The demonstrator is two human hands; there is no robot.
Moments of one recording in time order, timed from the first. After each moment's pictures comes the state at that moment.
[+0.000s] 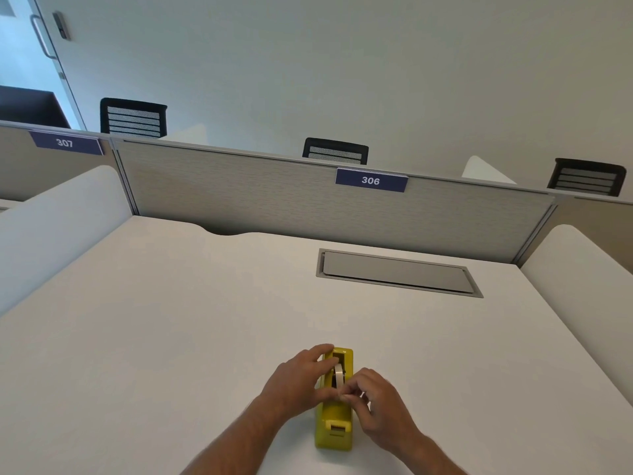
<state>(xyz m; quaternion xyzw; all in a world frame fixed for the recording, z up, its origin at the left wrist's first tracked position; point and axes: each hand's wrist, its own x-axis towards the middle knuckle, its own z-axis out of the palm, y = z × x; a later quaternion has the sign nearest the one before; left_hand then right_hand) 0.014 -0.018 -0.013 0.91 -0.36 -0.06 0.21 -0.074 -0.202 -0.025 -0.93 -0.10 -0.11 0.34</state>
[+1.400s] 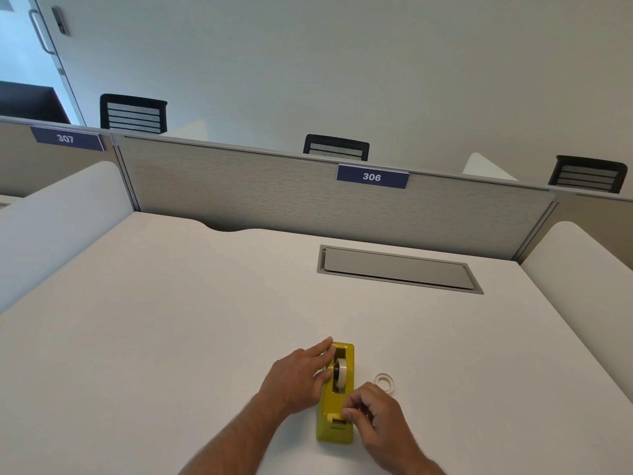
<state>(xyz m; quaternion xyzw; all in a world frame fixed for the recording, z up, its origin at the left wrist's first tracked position) 0.006 -0.013 -0.005 0.92 -0.33 -0.06 0.19 -0.106 -0.187 -0.025 -0.91 -0.03 -0.09 0.41</state>
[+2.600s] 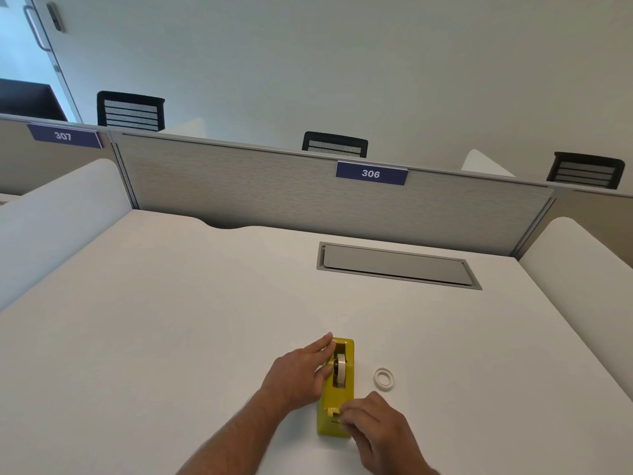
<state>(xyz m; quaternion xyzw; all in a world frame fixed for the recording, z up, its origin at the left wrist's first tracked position) 0.005 -0.014 -0.009 0.92 -0.33 -0.07 0.21 -0.125 -0.186 -0.026 -0.93 -0.20 -0.22 0.21</state>
